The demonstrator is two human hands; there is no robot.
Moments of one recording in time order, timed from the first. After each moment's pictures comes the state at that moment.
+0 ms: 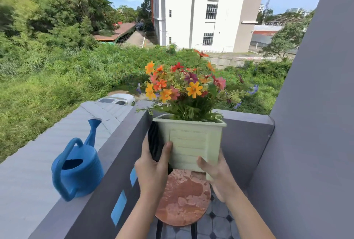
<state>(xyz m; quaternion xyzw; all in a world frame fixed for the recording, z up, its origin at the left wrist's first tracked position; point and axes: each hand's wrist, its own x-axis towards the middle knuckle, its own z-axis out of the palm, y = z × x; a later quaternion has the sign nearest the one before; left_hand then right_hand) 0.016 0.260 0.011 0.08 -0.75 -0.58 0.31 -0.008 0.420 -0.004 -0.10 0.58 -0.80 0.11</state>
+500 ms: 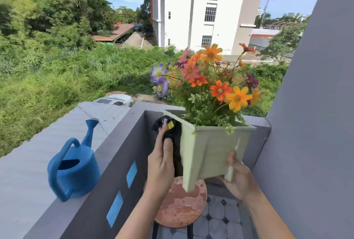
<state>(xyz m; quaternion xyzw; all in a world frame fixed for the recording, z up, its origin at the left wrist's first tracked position) 0.015 0.276 0.022 -0.05 -0.72 -0.64 0.26 -0.013 0.467 -0.002 -0.06 0.48 -0.87 0.12</state>
